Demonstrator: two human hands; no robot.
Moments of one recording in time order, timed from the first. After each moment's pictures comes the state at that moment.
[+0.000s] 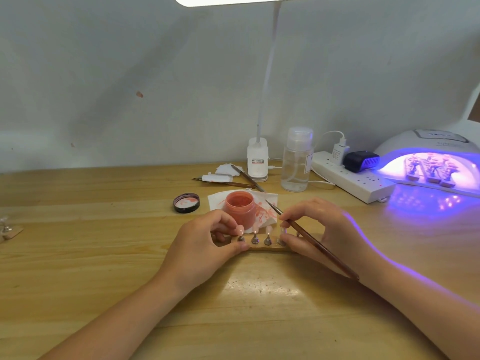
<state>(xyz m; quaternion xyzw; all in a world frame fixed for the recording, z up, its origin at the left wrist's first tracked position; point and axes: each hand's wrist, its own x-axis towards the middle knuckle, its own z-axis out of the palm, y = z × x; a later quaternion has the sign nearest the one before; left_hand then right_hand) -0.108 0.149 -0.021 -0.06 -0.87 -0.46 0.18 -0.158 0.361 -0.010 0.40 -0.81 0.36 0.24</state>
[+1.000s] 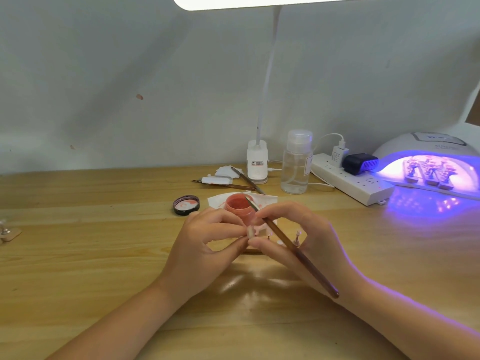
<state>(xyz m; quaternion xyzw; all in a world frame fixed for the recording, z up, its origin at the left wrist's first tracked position) -0.101 0.154 -0.013 -0.22 -0.84 -0.37 0.33 -0.134 0.326 -0.005 0.41 -0.74 0.47 0.25</state>
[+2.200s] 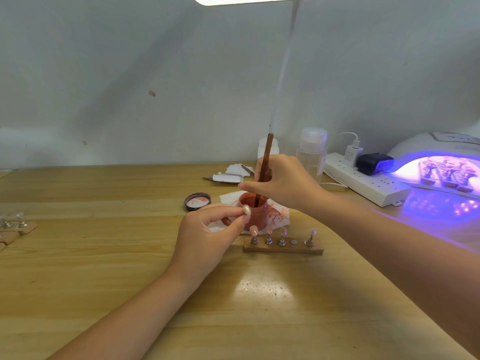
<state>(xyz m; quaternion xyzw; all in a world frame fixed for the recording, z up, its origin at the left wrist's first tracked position) -0.106 0.149 -0.008 -0.09 -0.79 -0.52 0.32 -0.211 0.277 0.038 0.33 -0.87 0.34 0.12</state>
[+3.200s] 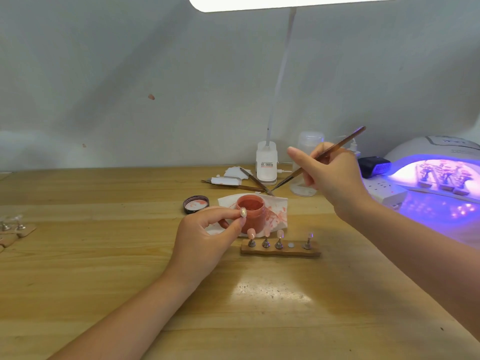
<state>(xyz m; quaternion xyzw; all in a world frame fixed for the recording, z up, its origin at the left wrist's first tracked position) -0.103 0.149 -0.006 -0.07 -0.80 -0.51 0.30 -0.203 0.323 0.045 0.16 -0.74 0.62 0.17</state>
